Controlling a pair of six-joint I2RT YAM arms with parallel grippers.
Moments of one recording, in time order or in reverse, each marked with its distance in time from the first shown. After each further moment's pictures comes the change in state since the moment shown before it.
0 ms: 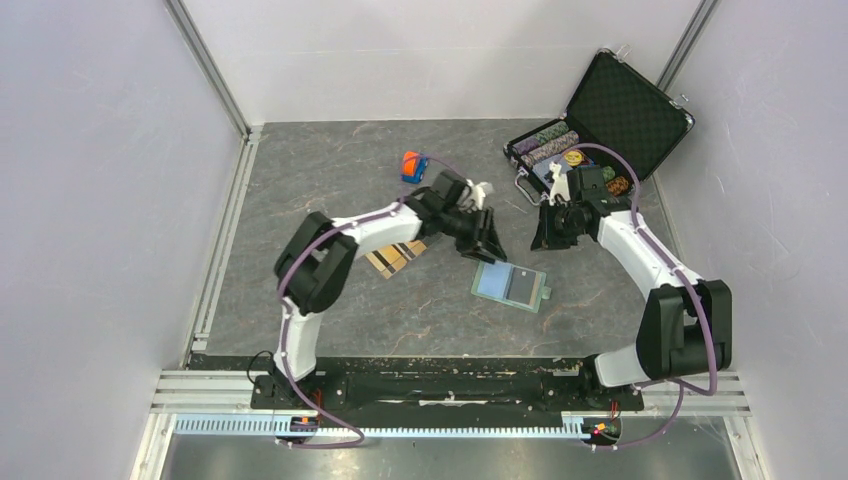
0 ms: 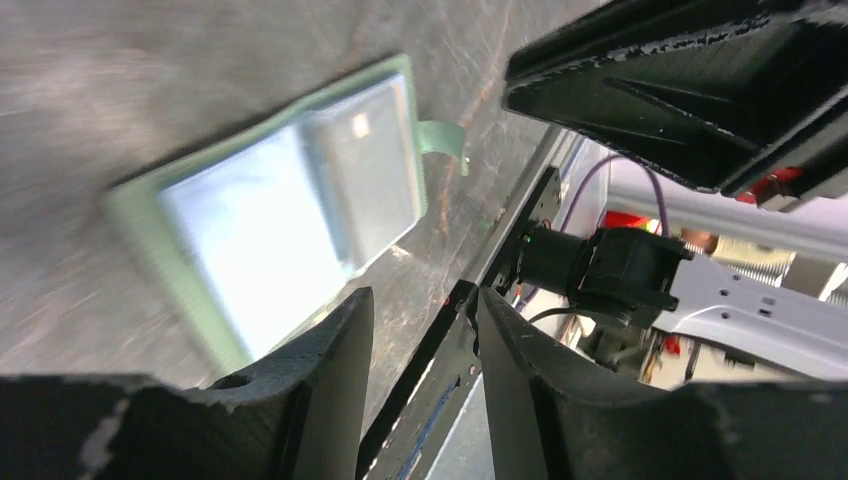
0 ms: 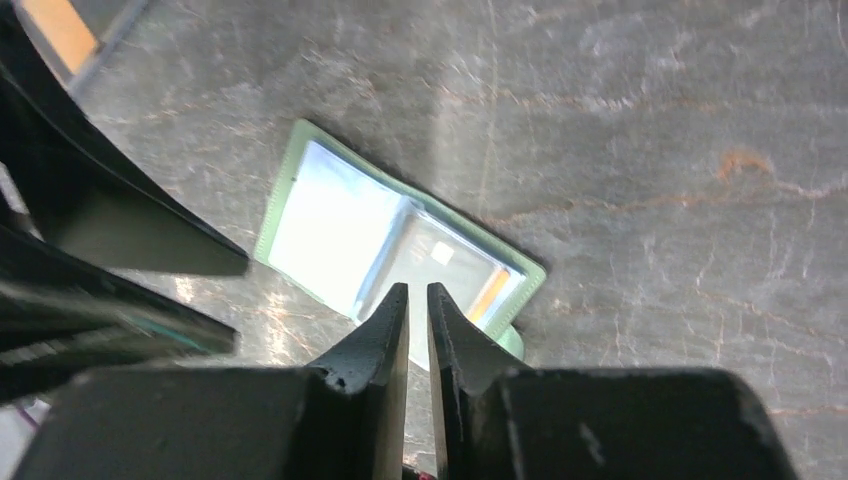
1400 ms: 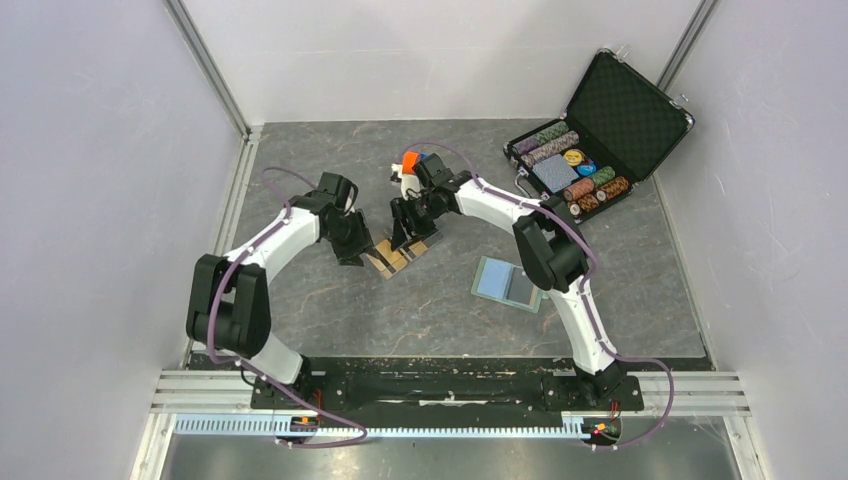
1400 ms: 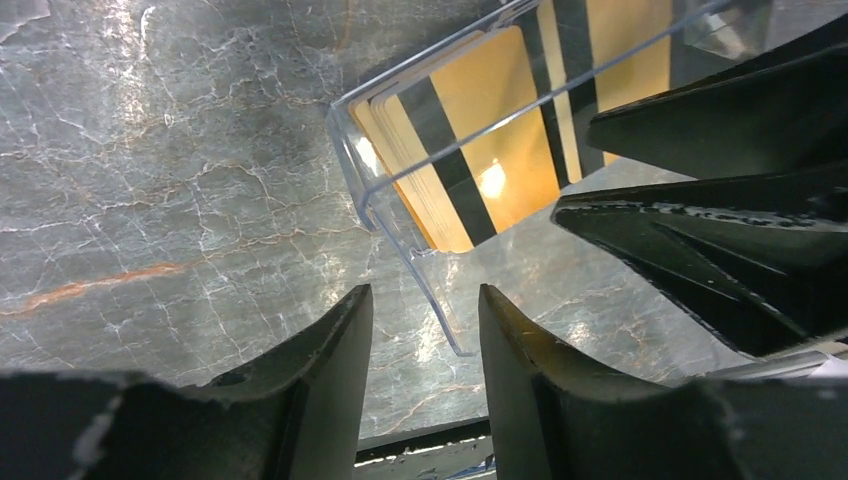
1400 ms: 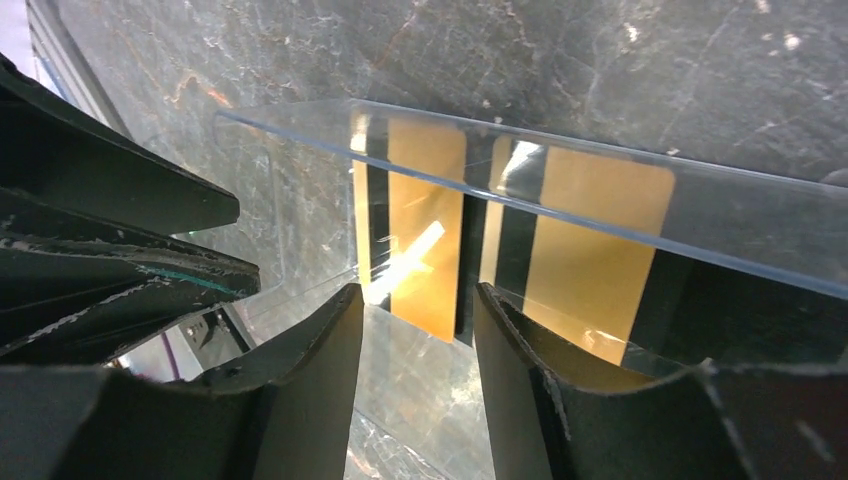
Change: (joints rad) left arm 0.508 -0.533 -0.434 -0.512 -0.537 0.075; right arm 0.544 0.881 0.828 0.116 -0.328 0.133
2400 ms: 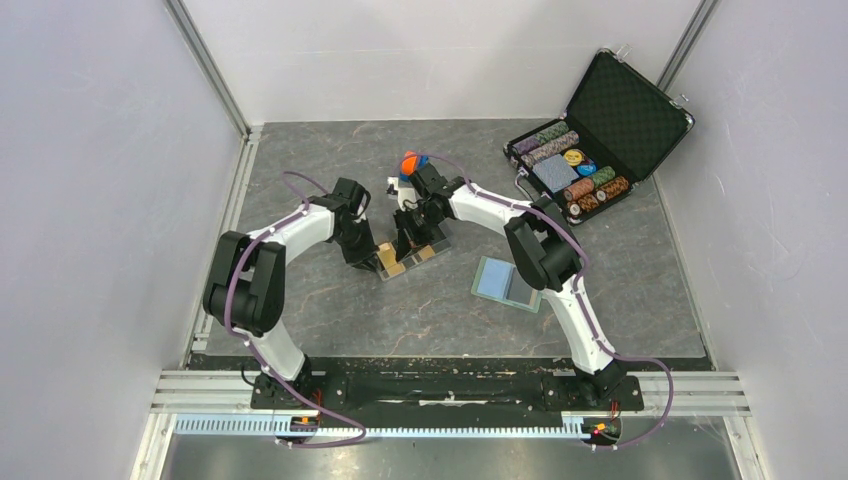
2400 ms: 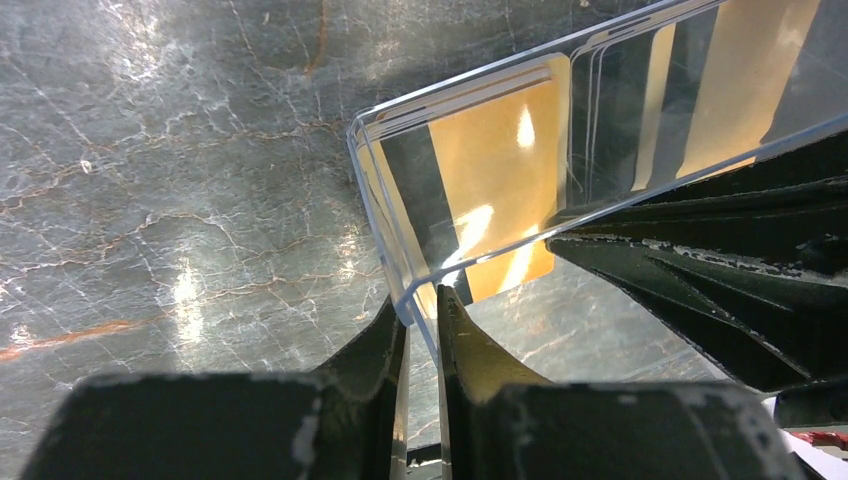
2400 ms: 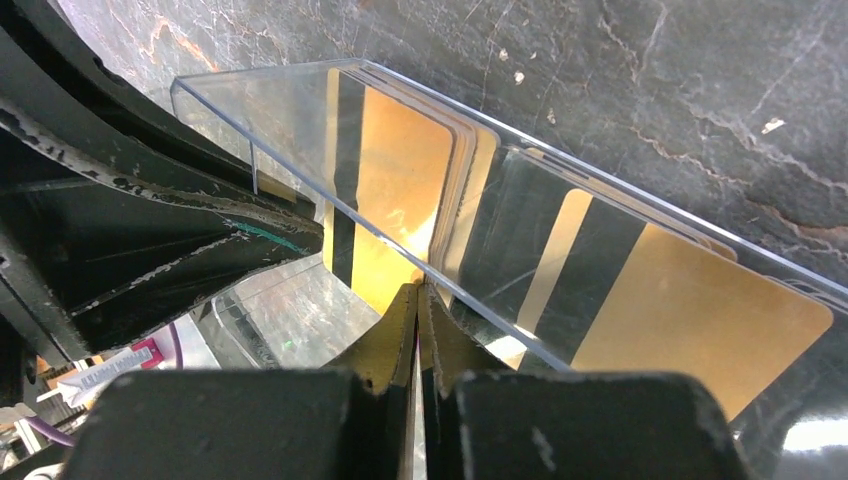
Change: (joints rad) left arm -0.037 0.153 0.009 0.041 0.022 0.006; right arm 0.024 0.050 0.008 -0.051 -0.037 -0.027
